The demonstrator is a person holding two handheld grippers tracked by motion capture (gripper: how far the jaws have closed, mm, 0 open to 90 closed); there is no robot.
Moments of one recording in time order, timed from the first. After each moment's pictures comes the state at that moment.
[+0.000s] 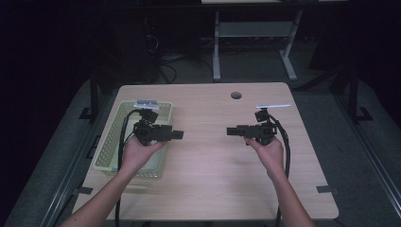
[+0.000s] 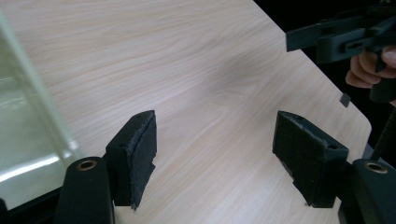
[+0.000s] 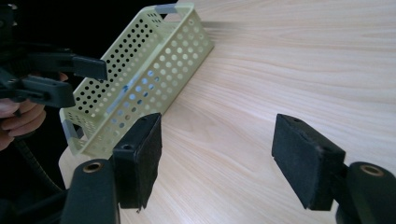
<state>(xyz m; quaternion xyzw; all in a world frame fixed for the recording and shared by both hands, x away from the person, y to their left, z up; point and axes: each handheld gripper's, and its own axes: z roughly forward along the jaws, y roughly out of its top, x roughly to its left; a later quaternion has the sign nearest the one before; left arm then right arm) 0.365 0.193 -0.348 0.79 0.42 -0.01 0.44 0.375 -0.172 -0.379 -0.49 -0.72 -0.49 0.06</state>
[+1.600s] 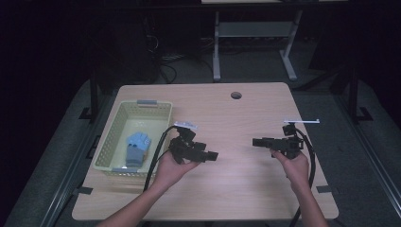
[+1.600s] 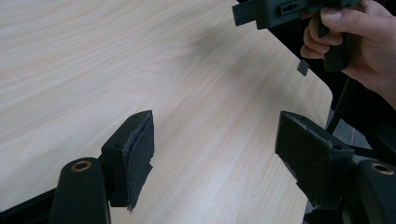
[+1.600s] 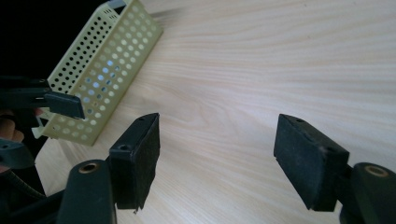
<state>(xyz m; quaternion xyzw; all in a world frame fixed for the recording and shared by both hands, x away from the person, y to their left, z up) 0.333 0.103 -0.386 0.82 0.36 -0.07 0.44 0.349 -0.248 -0.418 -0.55 -0.69 -0.48 0.06</state>
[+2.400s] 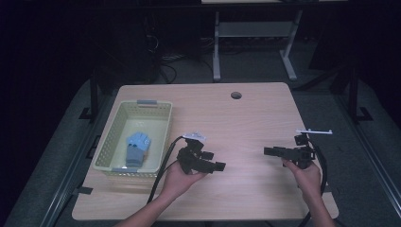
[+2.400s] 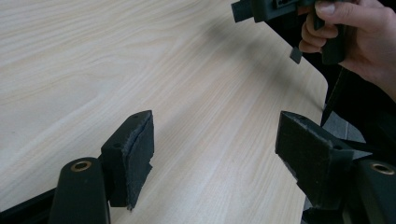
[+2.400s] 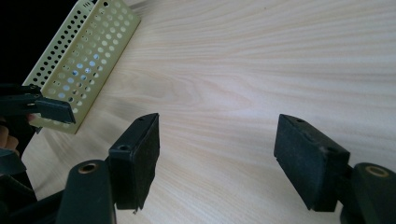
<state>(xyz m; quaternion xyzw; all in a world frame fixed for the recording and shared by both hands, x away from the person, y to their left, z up) 0.316 0.085 -0.410 0.82 0.34 -0.08 0.45 0.327 -0.282 -0.439 -0.57 -0.67 -0.47 0.06</state>
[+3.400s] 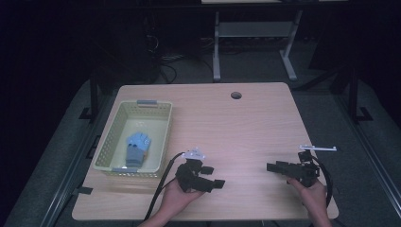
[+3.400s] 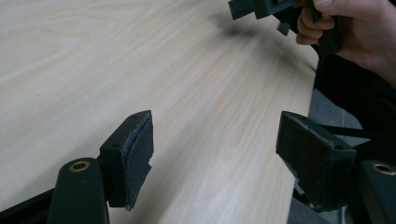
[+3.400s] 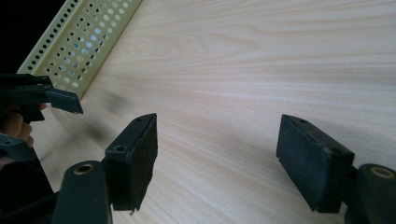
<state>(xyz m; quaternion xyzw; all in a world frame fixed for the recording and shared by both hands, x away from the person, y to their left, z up) 0.276 0.092 -0.437 0.82 0.32 -0.08 0.46 0.286 -0.286 -0.460 -0.56 -0.68 -0.47 0.06</state>
